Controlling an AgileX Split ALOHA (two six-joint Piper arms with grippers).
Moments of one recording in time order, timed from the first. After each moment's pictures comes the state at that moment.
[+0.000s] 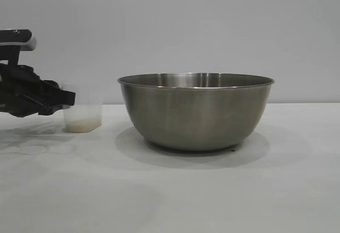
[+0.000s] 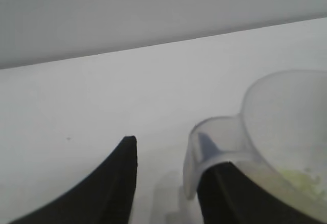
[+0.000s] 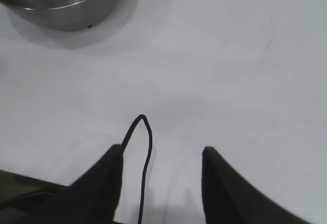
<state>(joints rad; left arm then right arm) -0.14 2.25 -0.82 0.16 -1.14 -0.04 0.34 0.28 -0.50 -0.02 1.11 0.04</state>
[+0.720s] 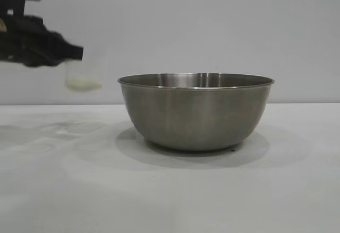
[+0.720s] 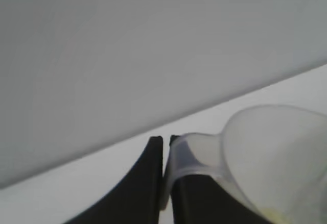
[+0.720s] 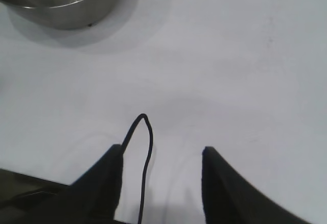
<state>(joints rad) -0.14 2.04 -0.82 0.32 -1.13 0.01 0.34 0.28 -0.50 -0.02 1.12 0.04</state>
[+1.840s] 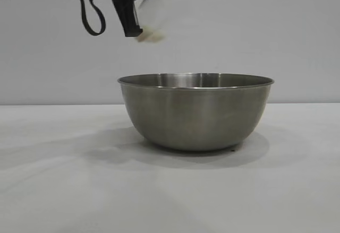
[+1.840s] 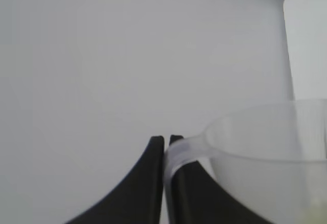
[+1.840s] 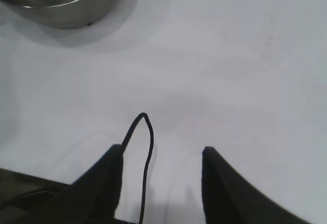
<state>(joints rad) -0.37 1.97 -1.06 0.70 -1.09 1.00 0.34 0.28 -0.50 -0.02 1.12 0.05</state>
